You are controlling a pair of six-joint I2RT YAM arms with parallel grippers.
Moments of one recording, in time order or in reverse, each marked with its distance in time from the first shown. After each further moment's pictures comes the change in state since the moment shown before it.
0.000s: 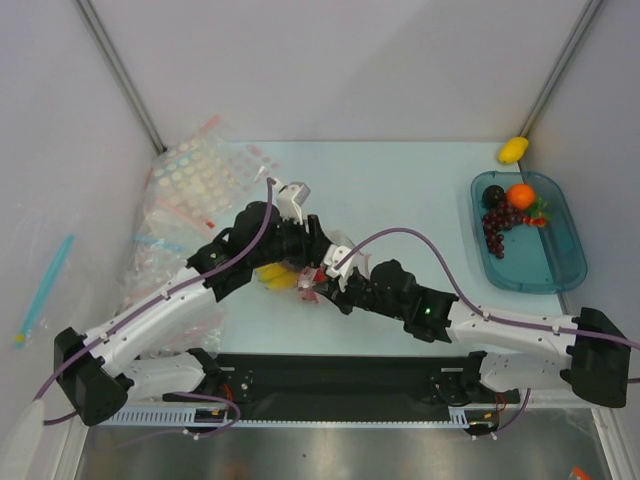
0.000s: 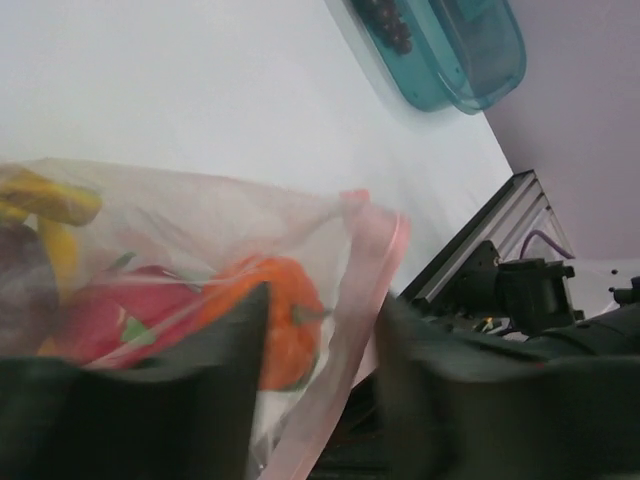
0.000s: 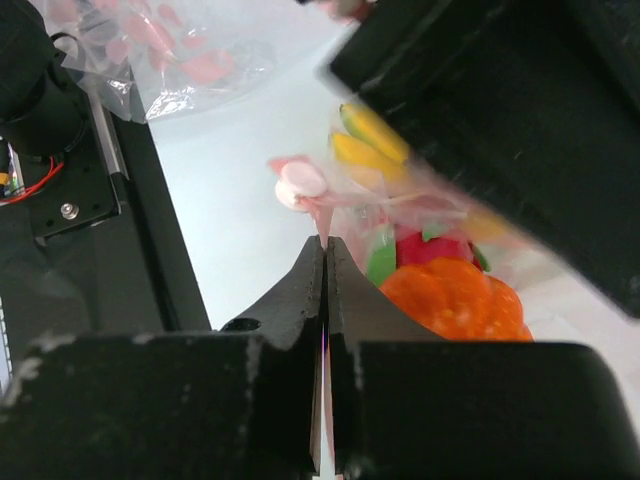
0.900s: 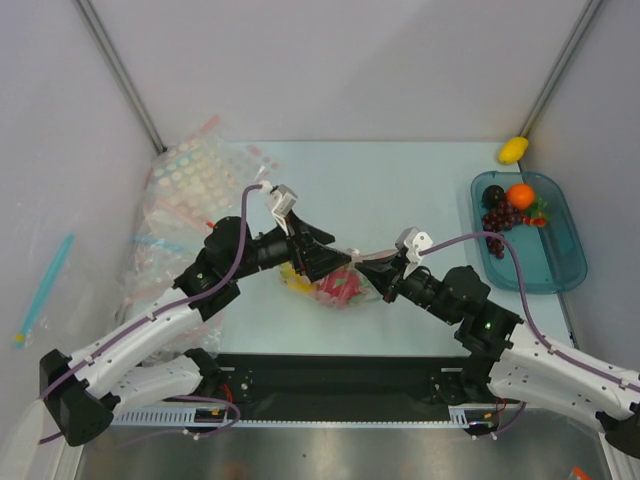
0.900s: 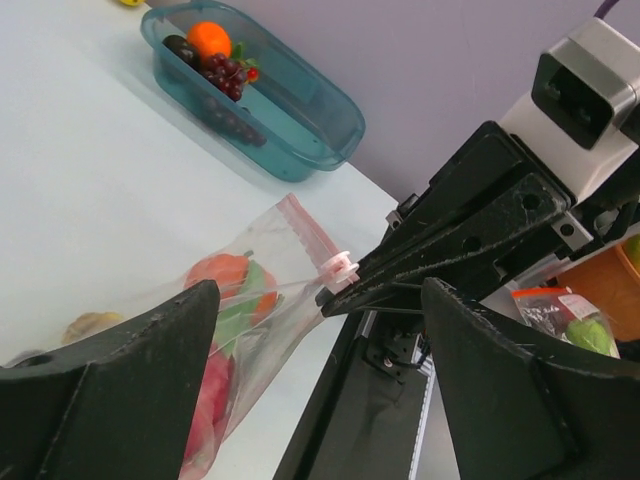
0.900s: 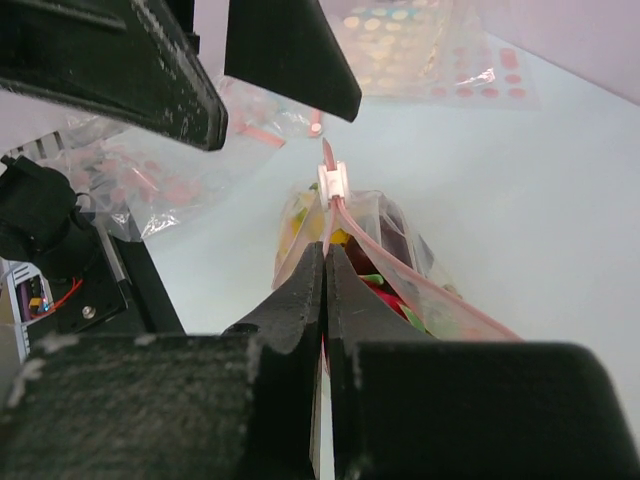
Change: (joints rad) left arm -0.004 -0.165 -0.149 0.386 0.216 0.056; right arm -0.142 -0.452 -0.136 -0.030 0.042 0.121
